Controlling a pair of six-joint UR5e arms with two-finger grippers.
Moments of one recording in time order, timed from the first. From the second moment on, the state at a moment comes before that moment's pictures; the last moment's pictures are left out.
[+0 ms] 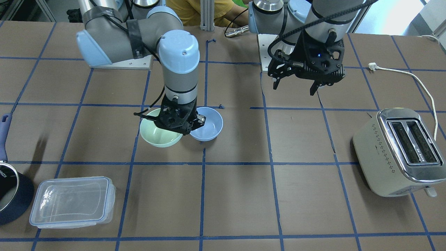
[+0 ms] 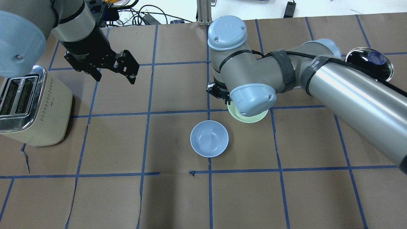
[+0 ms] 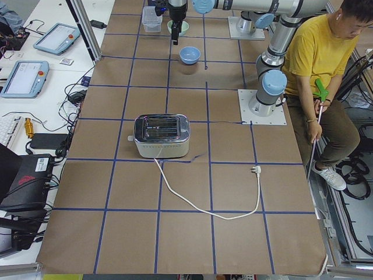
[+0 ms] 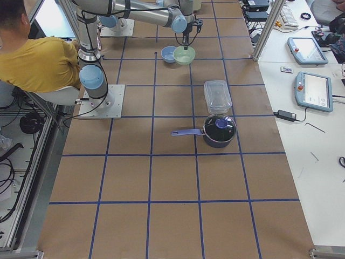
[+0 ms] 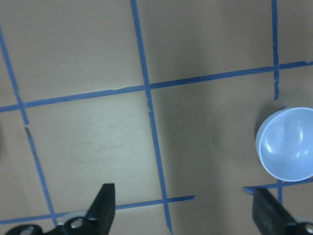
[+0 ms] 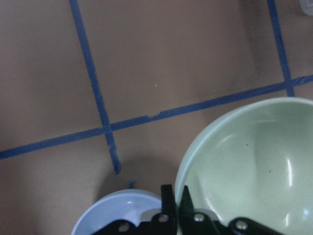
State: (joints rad) left arm -1.61 -1.56 -1.55 -1.61 1.58 0.10; right arm 1.96 -1.29 1.71 -2.02 -1.65 0.63
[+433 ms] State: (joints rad) left arm -1.59 -1.54 -1.56 -1.54 1.58 0.09; right arm 2.08 -1.23 1.68 -2.03 -1.65 0.77
